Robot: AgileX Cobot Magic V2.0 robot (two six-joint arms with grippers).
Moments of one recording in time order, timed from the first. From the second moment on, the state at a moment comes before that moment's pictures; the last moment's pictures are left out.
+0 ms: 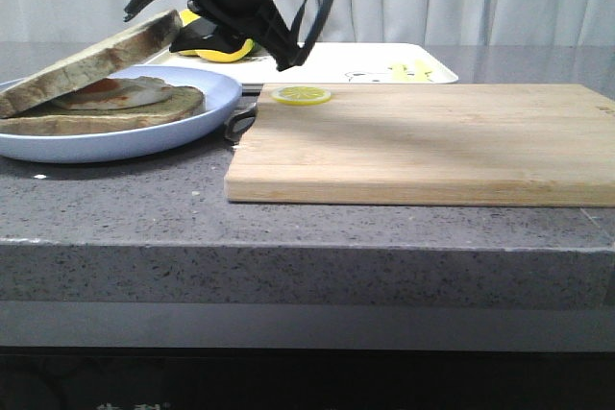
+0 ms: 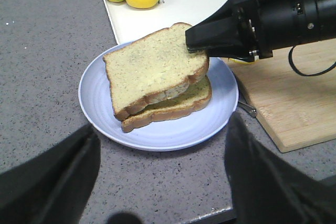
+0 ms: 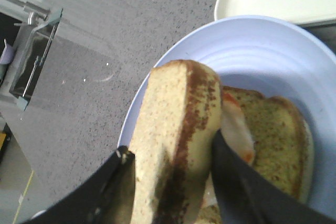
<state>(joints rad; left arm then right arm) -0.36 0.52 -0.69 -0.03 0.62 -0.01 0.61 1.89 -1.44 1.47 0.29 -0.62</state>
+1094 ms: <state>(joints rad) -0.36 0.52 -0.69 -0.03 0.62 -0.01 0.30 0.90 -1.10 -0.01 0.94 -0.08</state>
